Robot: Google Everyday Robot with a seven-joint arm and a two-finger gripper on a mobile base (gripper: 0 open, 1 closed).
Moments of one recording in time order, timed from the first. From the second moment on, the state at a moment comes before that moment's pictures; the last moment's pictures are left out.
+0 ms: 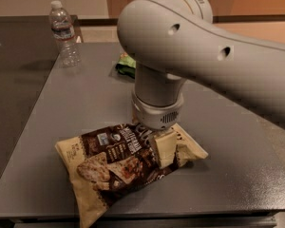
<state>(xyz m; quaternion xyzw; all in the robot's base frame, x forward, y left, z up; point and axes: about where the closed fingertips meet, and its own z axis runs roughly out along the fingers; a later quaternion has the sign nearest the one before) 0.400 -0.025 0.837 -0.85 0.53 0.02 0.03</state>
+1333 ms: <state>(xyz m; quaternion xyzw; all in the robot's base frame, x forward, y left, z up) 0.433 -0.056 0.949 -0.81 0.57 0.02 0.12</state>
